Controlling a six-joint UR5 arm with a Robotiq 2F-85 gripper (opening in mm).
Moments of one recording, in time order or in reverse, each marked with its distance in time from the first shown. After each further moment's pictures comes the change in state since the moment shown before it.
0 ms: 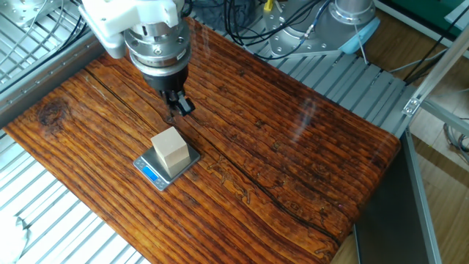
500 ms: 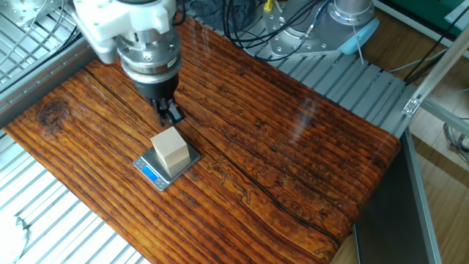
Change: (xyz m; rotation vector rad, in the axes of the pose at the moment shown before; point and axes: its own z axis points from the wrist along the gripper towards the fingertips) arm -0.030 -0.002 0.029 -0.058 -0.066 -0.037
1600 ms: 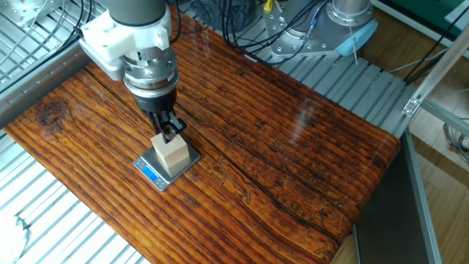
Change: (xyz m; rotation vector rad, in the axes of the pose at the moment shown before) arm 0.005 -0.002 0.040 -0.046 -0.012 -0.104
